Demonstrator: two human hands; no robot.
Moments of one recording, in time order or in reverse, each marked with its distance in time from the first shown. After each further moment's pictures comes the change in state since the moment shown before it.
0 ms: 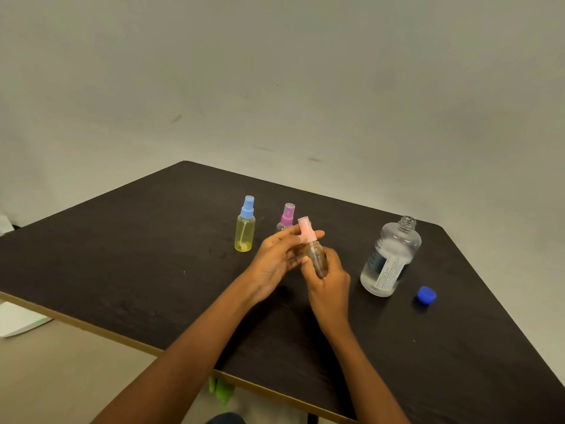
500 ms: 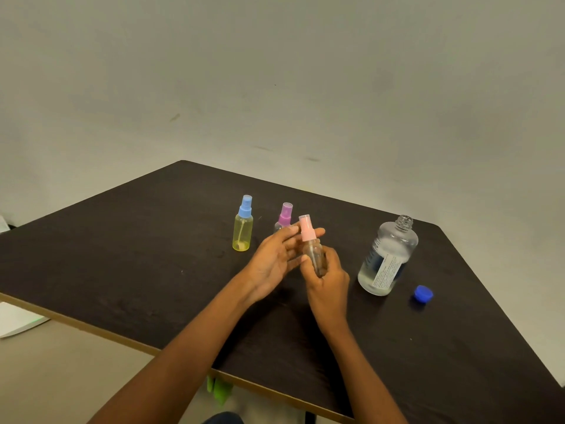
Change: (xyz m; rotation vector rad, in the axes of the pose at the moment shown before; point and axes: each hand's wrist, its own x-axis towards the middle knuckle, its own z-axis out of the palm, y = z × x) left_hand -0.003 0.003 0.003 -0.056 -0.043 -0.054; right_hand 0.001 0.003 0.000 -0.026 0.029 -0.005
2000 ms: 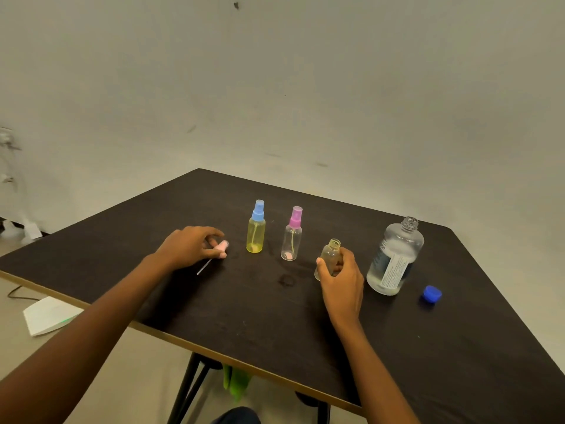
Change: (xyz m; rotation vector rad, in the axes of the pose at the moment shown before) left_hand -0.037 0.083 -0.140 1.758 0.287 -0.056; right_hand 0.005 0.010 -0.002 -0.217 0.086 0.126
